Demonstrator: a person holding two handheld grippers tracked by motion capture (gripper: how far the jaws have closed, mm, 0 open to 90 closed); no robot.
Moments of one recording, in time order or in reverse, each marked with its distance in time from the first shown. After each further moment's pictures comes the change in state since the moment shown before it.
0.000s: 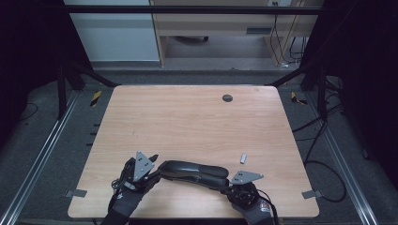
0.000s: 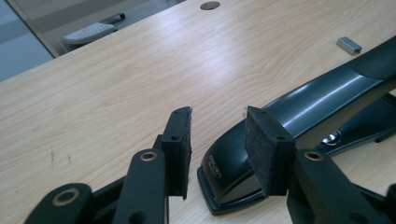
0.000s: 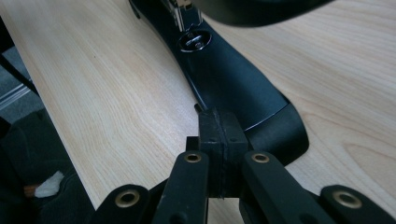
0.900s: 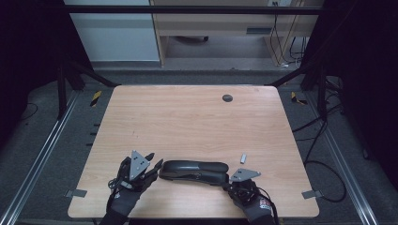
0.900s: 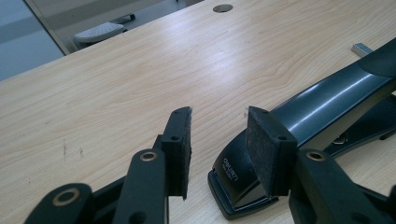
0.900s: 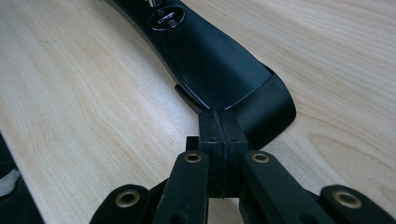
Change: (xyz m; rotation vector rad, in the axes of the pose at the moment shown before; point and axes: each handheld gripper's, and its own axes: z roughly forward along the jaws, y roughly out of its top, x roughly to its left) left arm 0.007 -0.004 -0.001 -0.011 0.027 -0.031; right arm -0.010 0.000 0.007 0.047 -0.091 -0.016
